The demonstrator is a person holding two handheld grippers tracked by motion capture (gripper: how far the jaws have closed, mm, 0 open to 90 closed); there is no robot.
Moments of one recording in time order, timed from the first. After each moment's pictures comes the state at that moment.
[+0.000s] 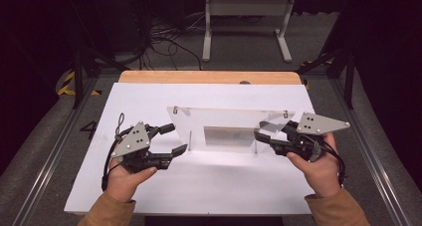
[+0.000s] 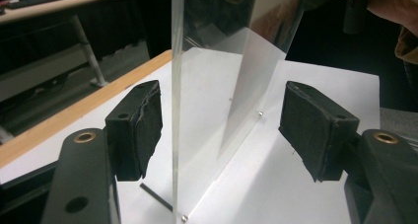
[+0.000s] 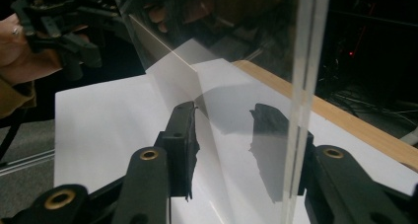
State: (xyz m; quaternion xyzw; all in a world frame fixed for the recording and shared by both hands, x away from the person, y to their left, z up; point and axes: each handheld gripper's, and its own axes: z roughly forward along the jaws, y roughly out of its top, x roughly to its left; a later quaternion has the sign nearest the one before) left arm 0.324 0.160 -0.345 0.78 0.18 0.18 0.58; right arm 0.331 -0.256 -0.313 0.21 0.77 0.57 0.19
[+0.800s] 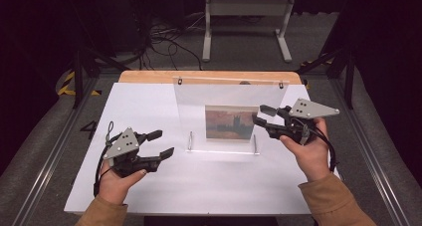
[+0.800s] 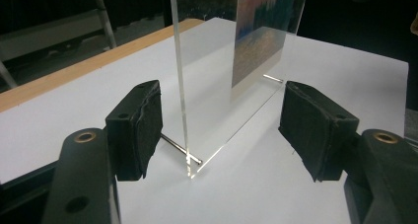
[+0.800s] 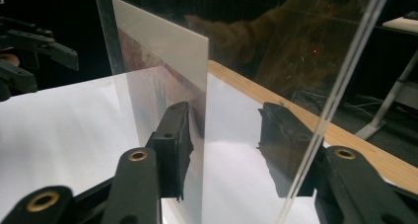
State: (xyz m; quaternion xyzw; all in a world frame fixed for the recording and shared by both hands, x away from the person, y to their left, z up) left arm 0.328 0.187 -0.377 0.78 0.24 0.17 0.56; right arm 0.368 -0.253 -0.318 0.25 0.76 0.55 0.23
